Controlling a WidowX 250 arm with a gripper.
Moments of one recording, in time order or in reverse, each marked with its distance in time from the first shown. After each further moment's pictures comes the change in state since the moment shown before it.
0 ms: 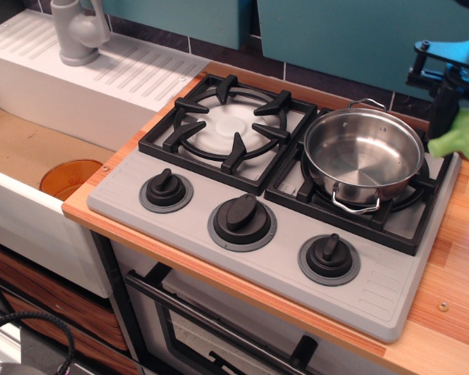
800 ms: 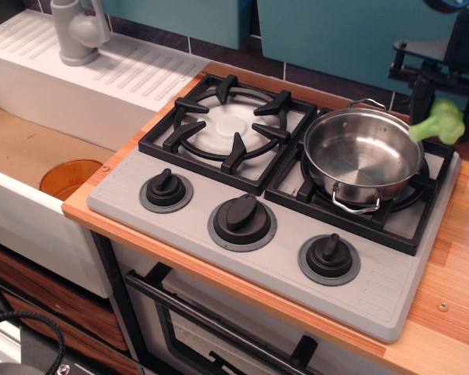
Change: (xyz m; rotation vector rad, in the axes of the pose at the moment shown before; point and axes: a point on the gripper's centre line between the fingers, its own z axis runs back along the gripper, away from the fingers) arm 0.038 0.022 -0.018 -0.039 -0.015 -0.043
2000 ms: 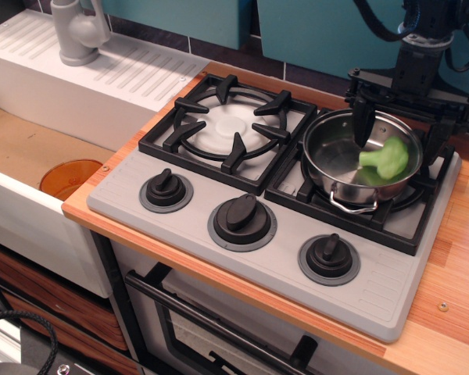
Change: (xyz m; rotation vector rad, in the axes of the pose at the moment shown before) arm -0.007 0.021 -0.031 0.014 0.020 -0.029
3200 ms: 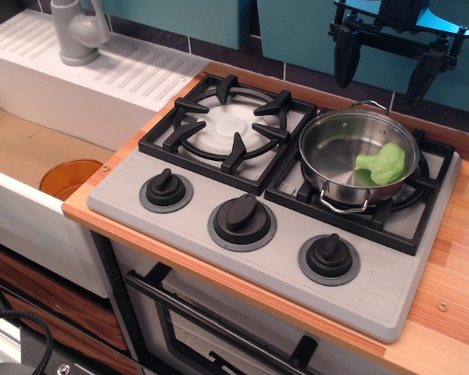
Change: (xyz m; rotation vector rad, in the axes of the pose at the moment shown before) arm 0.007 0.022 0.047 0.041 0.080 -0.040
